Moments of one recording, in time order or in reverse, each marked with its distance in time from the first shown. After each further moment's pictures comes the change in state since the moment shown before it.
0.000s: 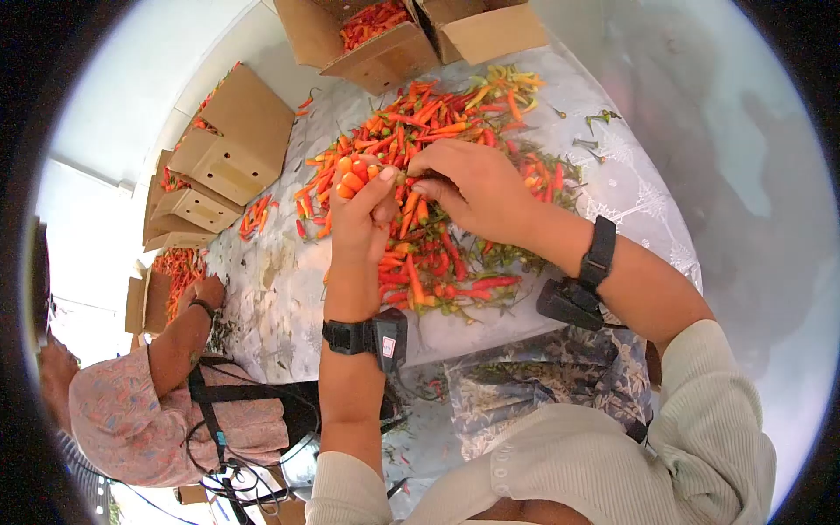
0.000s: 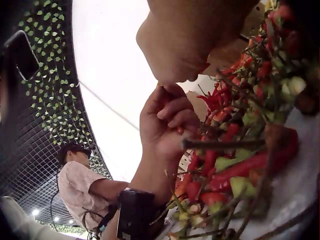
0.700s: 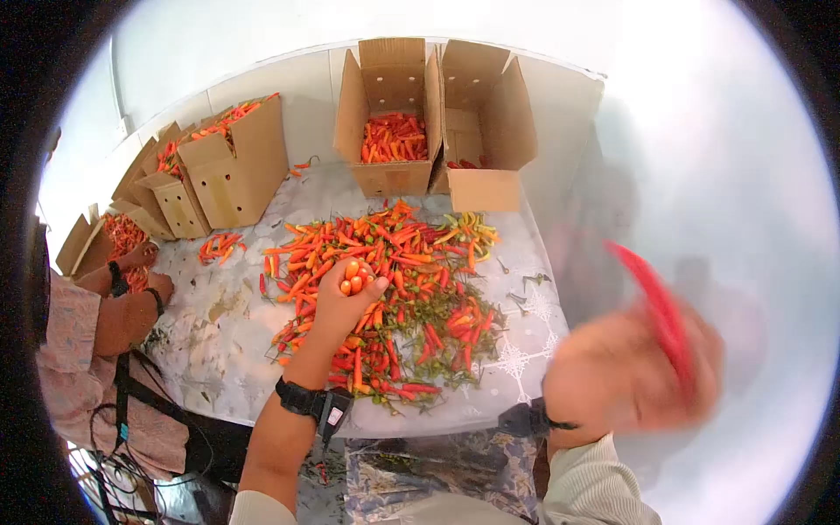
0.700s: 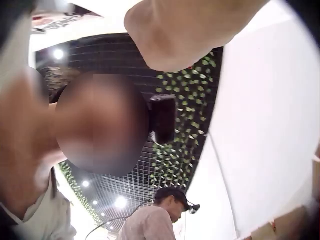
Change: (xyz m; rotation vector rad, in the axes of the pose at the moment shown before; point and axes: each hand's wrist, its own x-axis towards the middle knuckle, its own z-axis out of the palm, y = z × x) left_hand 0.000 -0.010 0.001 0.516 0.115 0.274; right_hand 0.030 -0.121 -0.127 -0.311 1.056 -0.468
